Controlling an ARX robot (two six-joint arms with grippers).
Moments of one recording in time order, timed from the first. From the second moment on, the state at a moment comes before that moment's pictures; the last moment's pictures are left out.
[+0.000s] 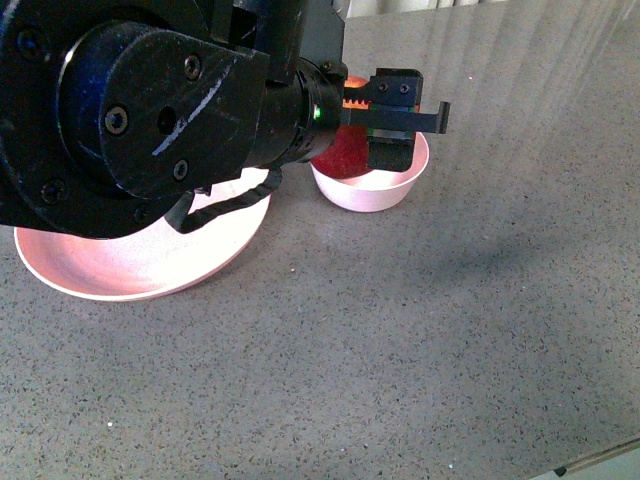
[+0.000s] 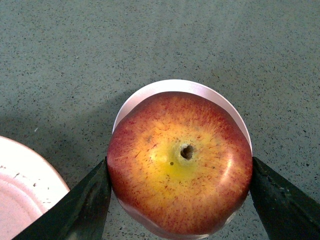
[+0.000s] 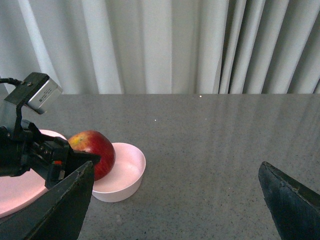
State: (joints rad) left arm -0.79 2.17 1.26 0.41 0.04 -0.16; right arm 0.00 0.01 0.02 0.00 0.00 0.00
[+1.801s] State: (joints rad) left arm -0.24 1.53 0.46 1.01 -0.22 -0.04; right arm 0.00 0.01 0.02 0.00 0.00 0.00
